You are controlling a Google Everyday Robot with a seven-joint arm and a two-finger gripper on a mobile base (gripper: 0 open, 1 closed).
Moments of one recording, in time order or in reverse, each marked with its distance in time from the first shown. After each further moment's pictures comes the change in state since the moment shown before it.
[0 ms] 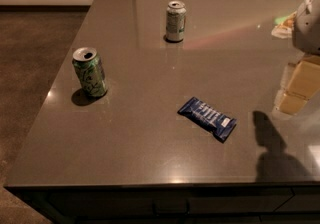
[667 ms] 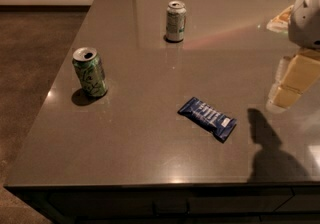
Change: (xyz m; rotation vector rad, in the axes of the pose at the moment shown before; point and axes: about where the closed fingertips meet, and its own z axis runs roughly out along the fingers) arm -0.012 -0.008 -0.002 0.017 -0.046 -0.014
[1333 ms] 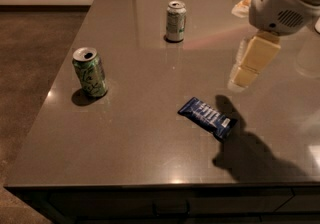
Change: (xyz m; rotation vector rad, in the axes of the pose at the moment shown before) arm -0.064 -0.027 0.015 0.016 -0.123 -0.057
